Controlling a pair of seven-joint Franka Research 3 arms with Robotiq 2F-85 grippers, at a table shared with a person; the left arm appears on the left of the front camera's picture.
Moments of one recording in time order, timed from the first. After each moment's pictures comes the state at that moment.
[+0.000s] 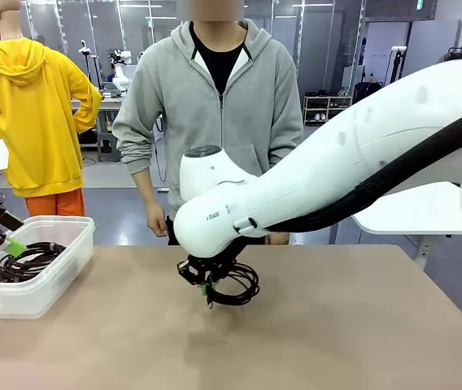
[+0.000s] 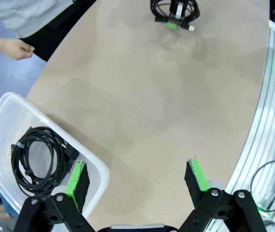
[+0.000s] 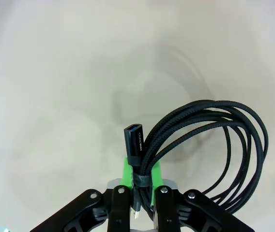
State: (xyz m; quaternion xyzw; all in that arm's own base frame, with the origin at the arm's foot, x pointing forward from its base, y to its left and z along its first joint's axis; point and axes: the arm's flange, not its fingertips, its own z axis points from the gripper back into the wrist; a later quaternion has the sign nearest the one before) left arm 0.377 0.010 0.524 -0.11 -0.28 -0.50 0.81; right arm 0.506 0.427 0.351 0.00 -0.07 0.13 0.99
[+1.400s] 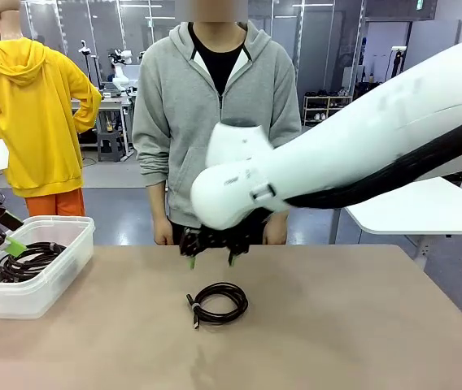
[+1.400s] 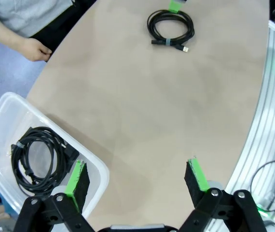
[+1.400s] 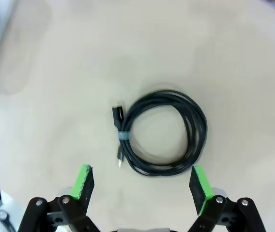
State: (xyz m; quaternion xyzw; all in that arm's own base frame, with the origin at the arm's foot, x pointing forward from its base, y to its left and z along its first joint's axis) left arm 0.377 0.010 0.524 -0.11 -0.28 -0.50 0.81; right arm 0.496 0.362 0.432 0.10 -0.10 0.11 0.98
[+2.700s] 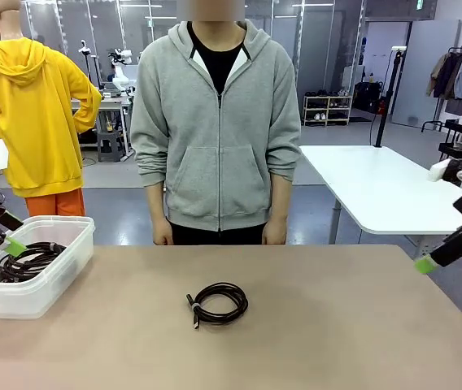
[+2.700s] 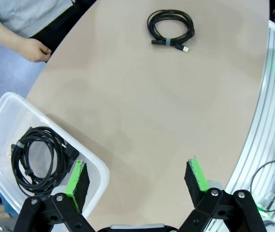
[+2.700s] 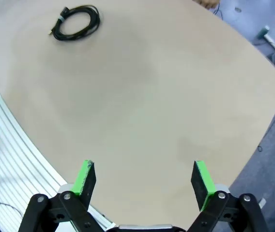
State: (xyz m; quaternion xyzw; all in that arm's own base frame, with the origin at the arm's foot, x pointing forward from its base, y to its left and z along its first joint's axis) left arm 0.377 0.011 0.524 -0.11 -0.28 -0.50 0.81; right arm 0.347 -0.044 0.493 0.13 -0.24 0.32 0.91
